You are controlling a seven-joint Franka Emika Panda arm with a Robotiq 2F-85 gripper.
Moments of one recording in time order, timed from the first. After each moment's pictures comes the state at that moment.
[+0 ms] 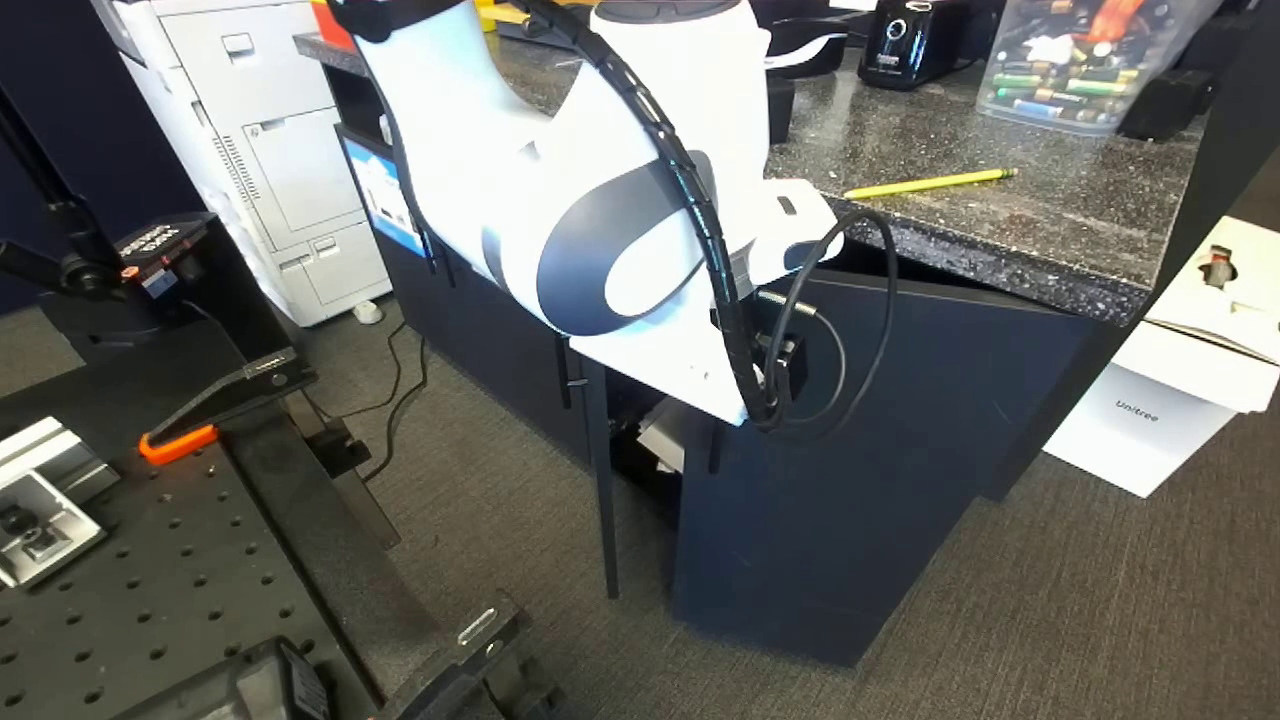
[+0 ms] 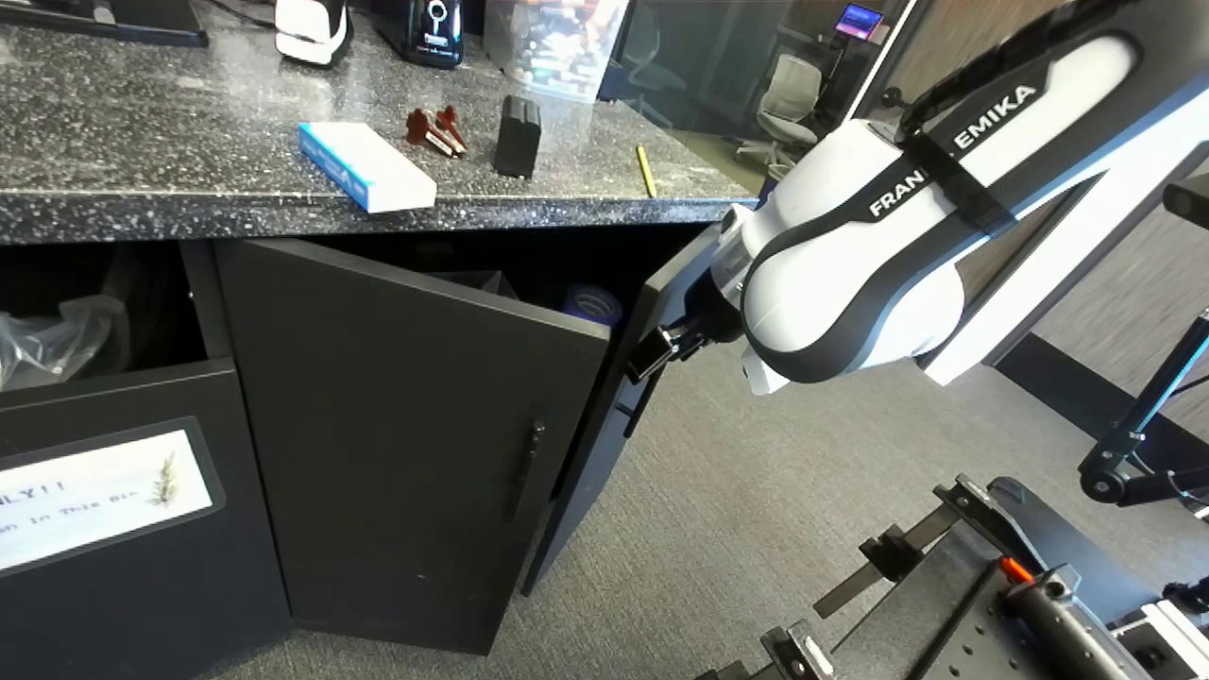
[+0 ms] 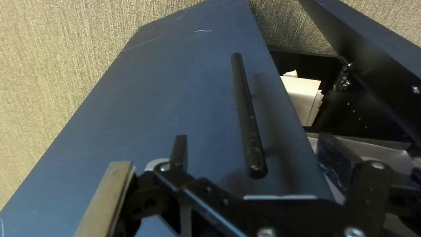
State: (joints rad) arm -0.12 0.95 0.05 -1.91 -0.07 3.19 -0.22
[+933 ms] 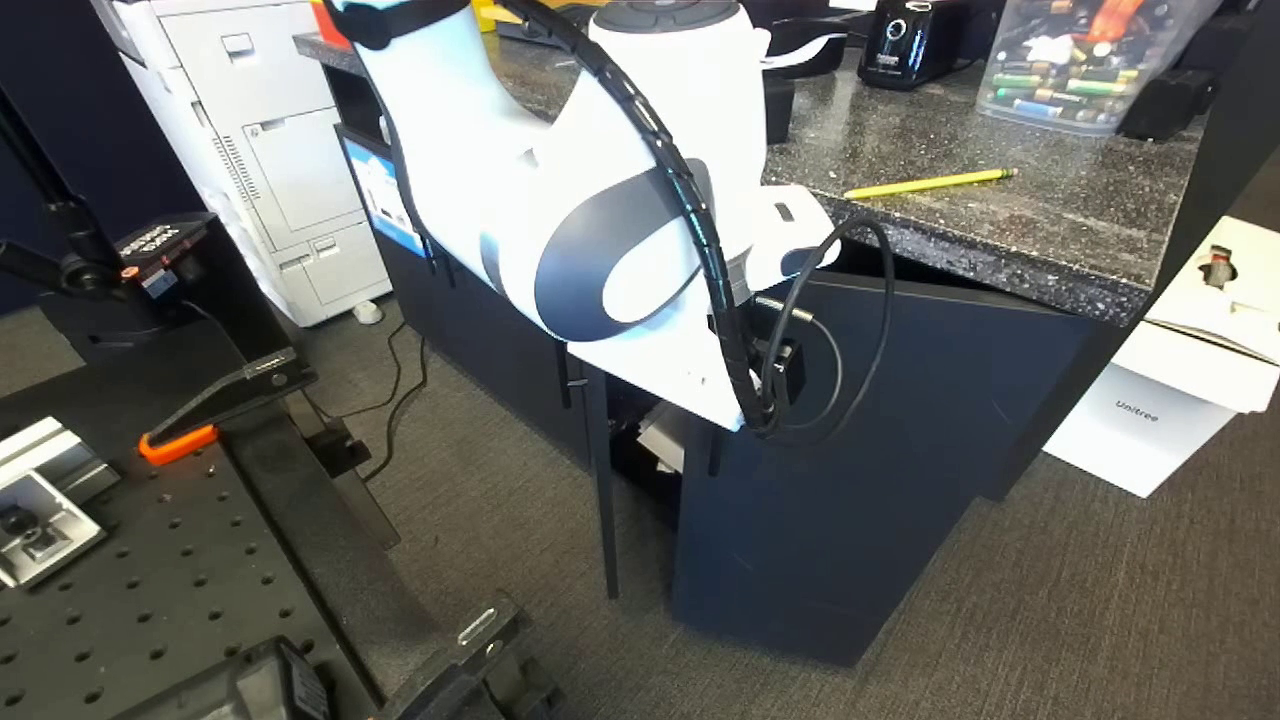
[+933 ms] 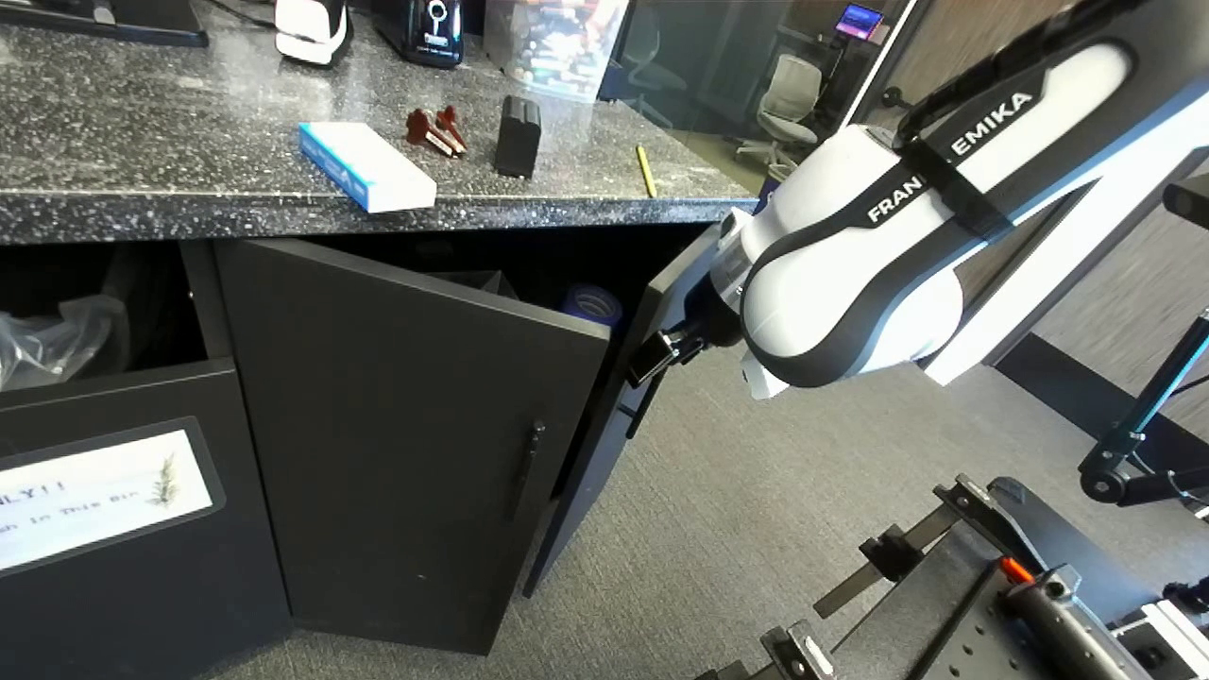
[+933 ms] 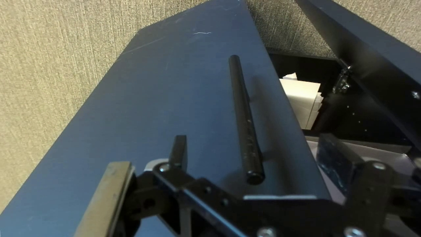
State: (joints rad) arm -0.12 0.95 0.05 -1.91 -0.07 3.18 -0.22
